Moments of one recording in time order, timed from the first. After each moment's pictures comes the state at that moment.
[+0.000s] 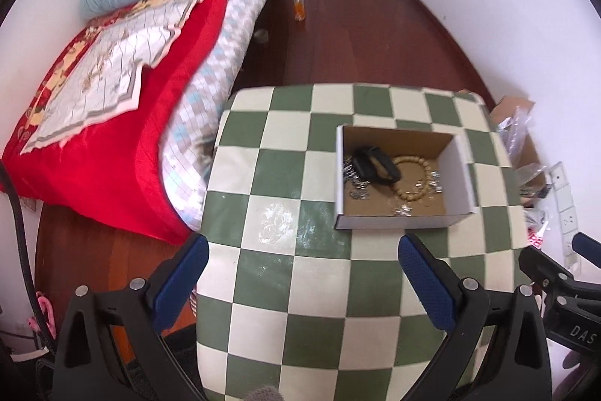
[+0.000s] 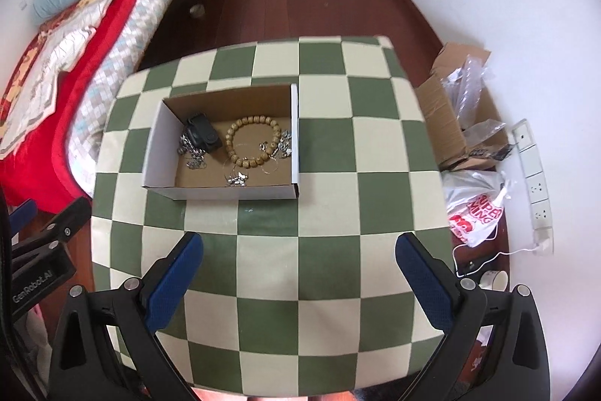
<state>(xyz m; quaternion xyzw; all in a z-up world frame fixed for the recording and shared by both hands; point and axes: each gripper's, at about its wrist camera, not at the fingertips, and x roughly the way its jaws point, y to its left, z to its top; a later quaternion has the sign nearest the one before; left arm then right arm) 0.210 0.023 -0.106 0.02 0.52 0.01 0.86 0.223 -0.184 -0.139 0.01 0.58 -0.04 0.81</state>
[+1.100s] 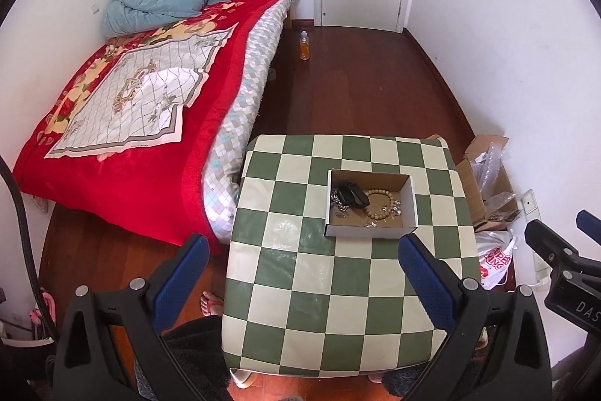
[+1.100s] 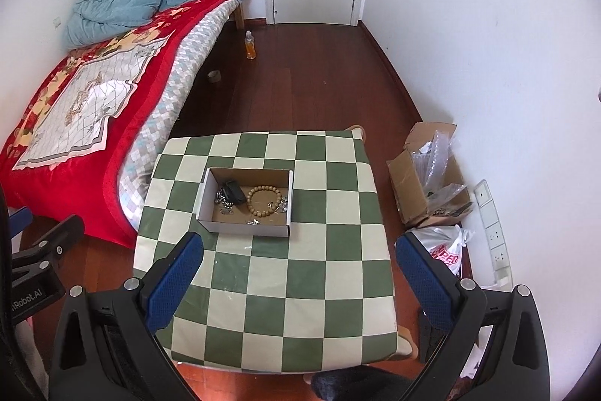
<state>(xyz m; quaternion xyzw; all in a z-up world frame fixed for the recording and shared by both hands) 0.140 0.028 0.029 0.00 0.47 0.02 0.88 0.150 -0.177 0.047 -0.02 0.49 -0.04 0.87</state>
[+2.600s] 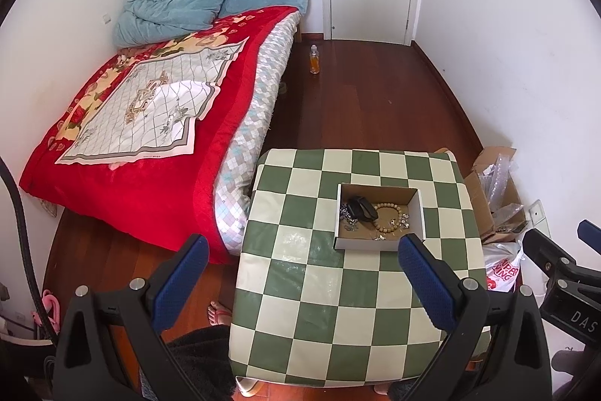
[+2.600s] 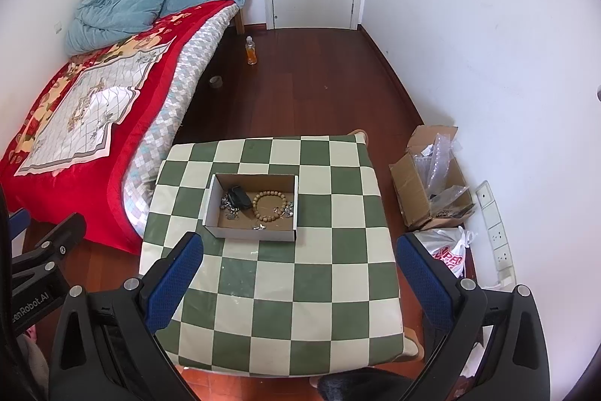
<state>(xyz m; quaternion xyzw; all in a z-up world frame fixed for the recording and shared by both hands) 0.136 0.029 0.041 0.01 0.45 0.04 0.89 0.145 -0.166 0.049 -0.02 0.48 -0.04 0.88</state>
